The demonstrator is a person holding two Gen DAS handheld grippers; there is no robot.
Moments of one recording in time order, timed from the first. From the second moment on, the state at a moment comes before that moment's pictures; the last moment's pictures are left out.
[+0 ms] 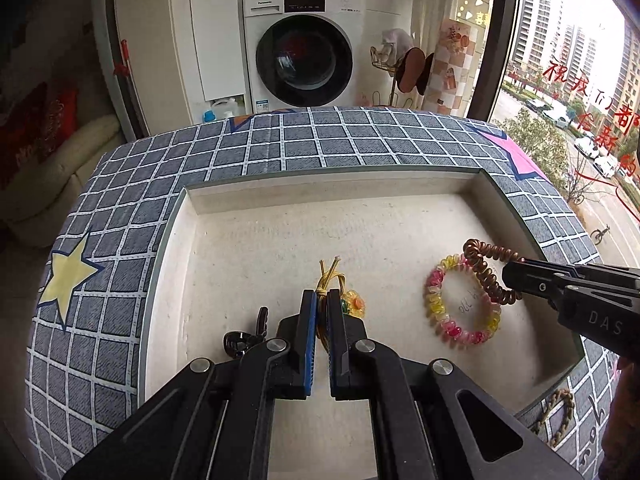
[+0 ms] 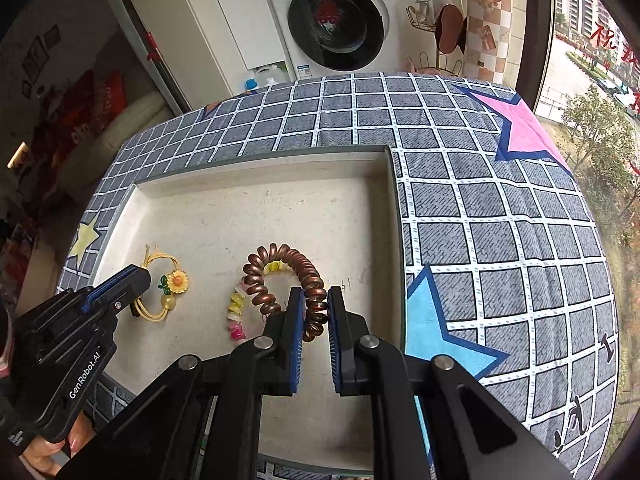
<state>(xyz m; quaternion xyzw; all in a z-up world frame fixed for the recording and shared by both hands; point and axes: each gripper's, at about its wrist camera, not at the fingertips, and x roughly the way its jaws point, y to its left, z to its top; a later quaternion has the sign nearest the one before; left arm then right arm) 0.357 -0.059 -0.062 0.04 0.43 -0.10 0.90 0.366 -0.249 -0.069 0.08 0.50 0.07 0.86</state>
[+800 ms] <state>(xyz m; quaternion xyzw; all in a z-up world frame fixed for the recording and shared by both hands) 0.336 -0.061 -0.040 0.07 0.39 -0.06 0.92 0.355 -0.264 -0.053 0.16 0.47 0.10 0.86</state>
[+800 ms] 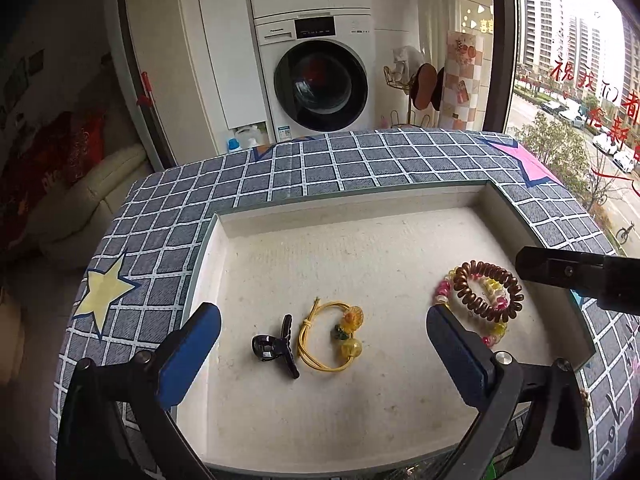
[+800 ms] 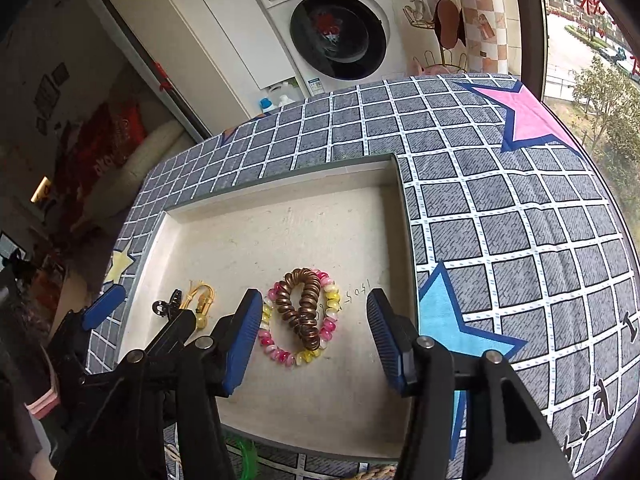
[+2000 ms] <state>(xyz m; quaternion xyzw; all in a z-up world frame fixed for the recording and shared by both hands) 0.147 0.016 -0.056 0.01 0.42 -0.03 0.91 0.172 -0.282 -0.035 0.18 0.46 0.11 0.86</state>
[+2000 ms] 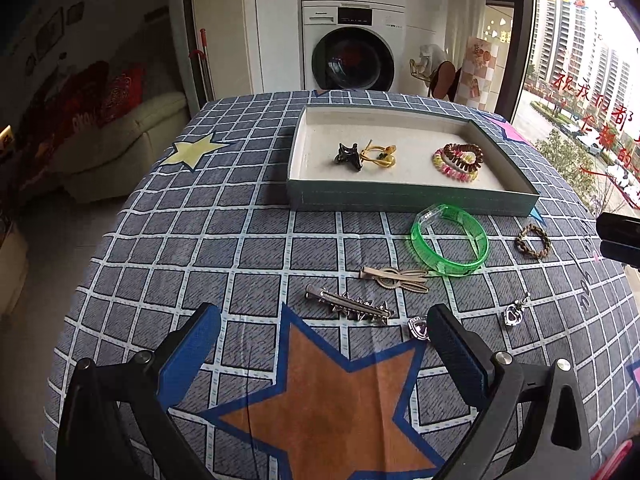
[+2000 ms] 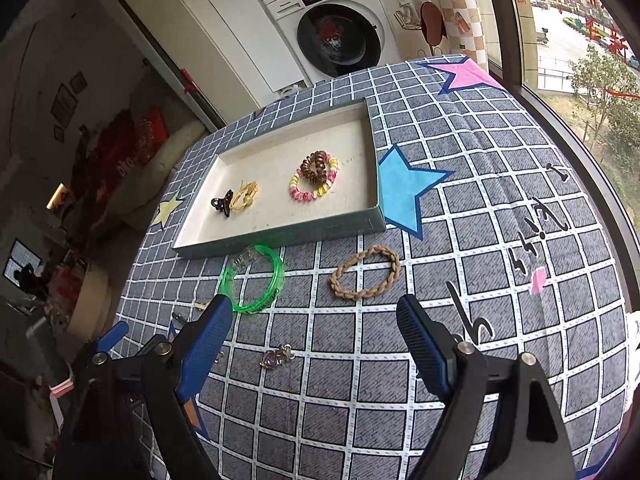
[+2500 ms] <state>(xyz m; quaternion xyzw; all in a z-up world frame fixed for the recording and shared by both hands) 0.170 0.041 -0.077 -0.08 0.47 0.03 0.88 0.142 -0.236 -0.076 0.11 0.51 0.09 0.85</state>
